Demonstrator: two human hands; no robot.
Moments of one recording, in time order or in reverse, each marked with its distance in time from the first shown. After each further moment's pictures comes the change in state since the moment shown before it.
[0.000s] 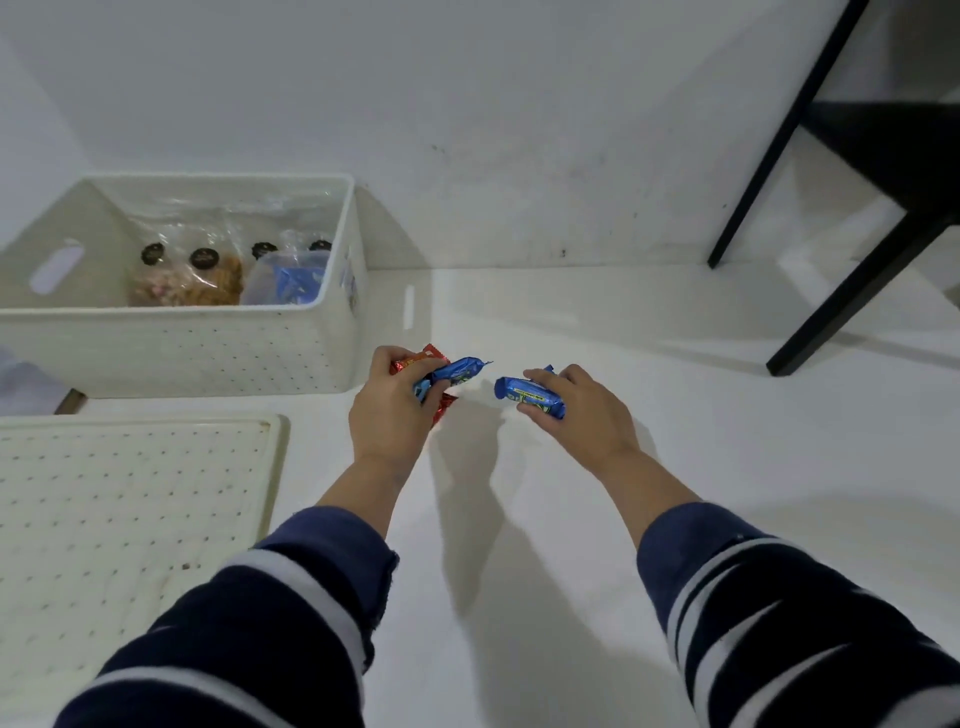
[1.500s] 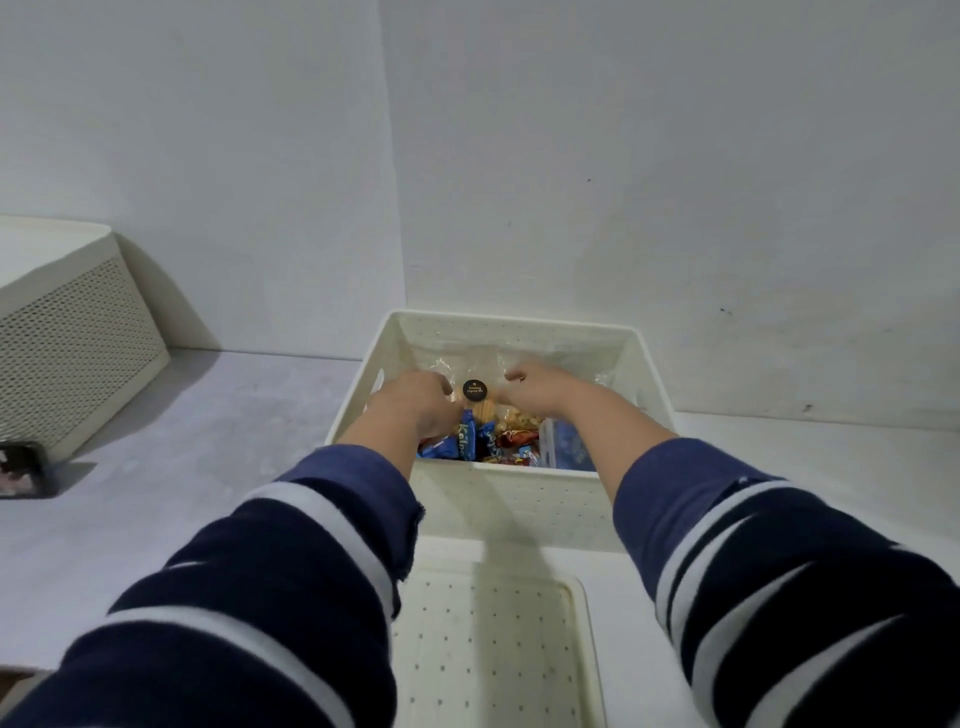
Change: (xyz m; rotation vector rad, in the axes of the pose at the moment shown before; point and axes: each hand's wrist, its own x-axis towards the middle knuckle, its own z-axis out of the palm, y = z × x) left_hand 0.237 -0.233 -0.255 0.376 -0.504 -0.180; right_hand 0.212 -0.438 0.060 0.116 -0.481 0.086
